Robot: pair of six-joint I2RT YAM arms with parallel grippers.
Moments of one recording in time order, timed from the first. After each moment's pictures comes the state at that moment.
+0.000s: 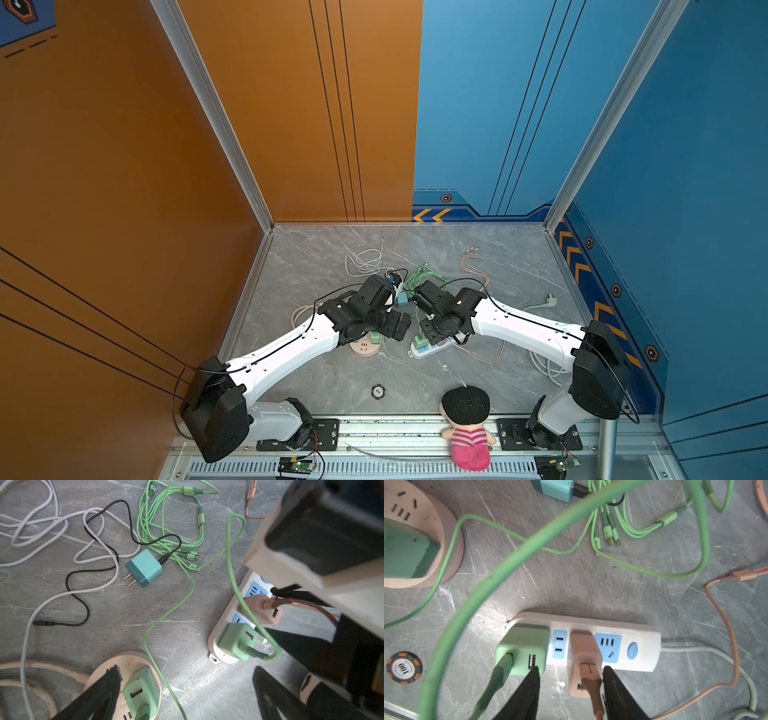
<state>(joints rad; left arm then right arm) -0.74 1.29 0.98 -0.57 0.01 -0.26 0.89 1.59 1.23 -0.89 0.18 0.34</state>
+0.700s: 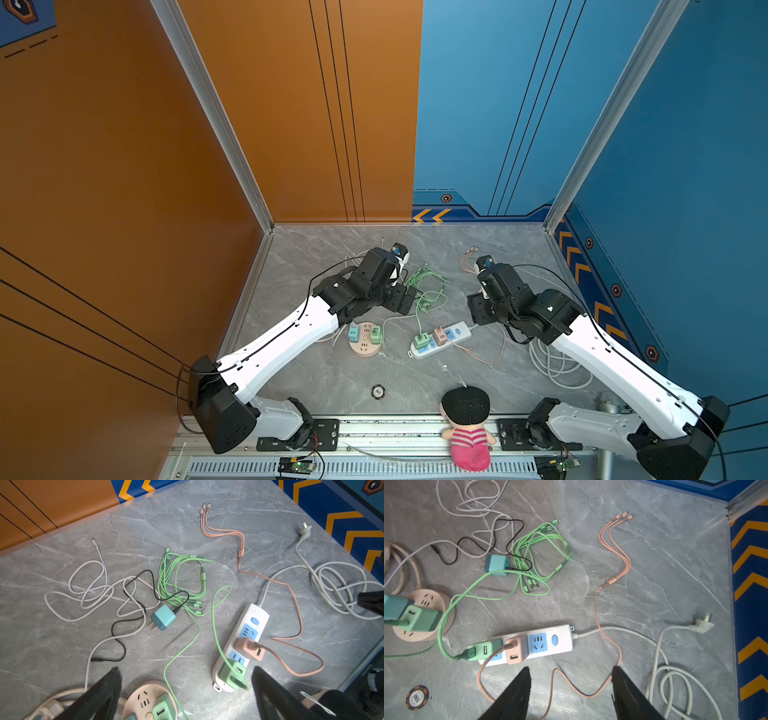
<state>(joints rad) -0.74 1.41 1.35 -0.70 -0.09 -0.17 0.65 1.15 1.19 -0.99 0.32 0.33</state>
